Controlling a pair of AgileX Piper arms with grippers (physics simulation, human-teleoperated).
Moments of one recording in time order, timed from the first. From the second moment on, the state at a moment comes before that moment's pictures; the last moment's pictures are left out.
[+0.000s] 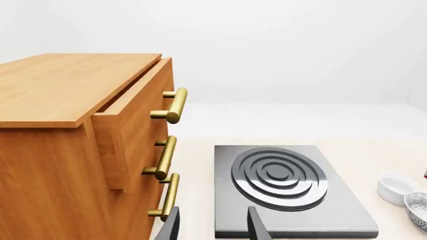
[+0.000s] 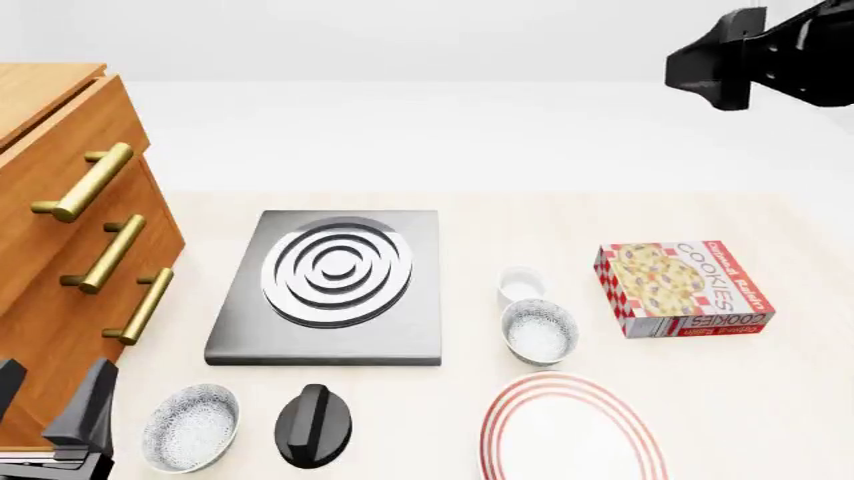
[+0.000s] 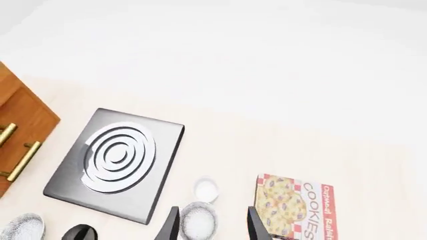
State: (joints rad) left arm 0.00 0.01 0.00 0.00 0.00; right arm 0.26 1.11 -1.47 0.90 0.03
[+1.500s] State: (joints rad) left arm 0.00 0.01 0.00 0.00 0.00; right arm 0.24 1.32 -1.11 0.60 0.16
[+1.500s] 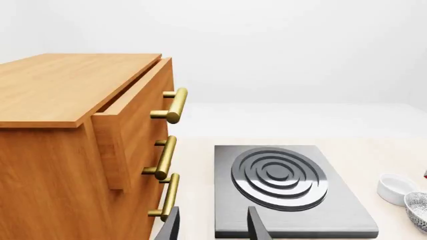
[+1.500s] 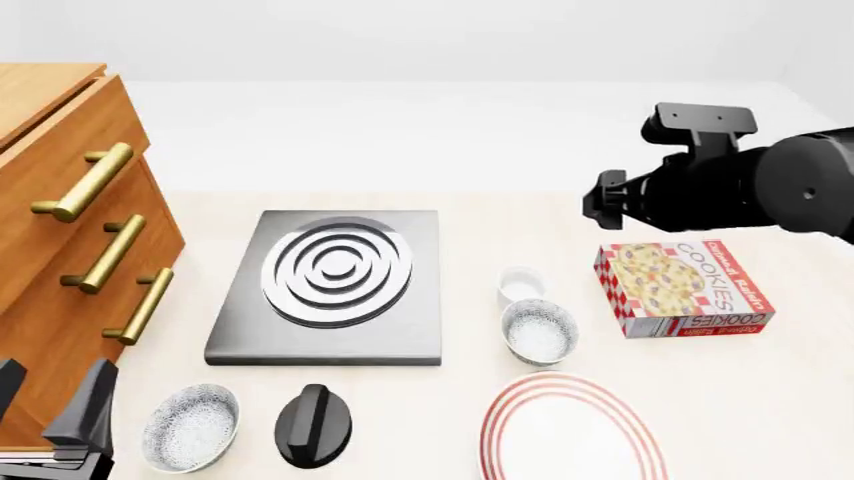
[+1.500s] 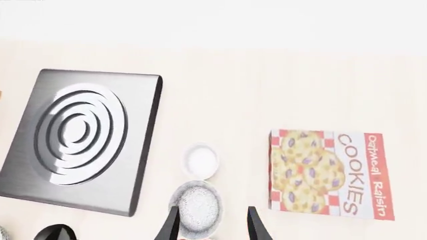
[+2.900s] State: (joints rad) left arm 0.00 0.01 0.00 0.00 0.00; right arm 0.20 1.50 -0.84 0.29 0.23
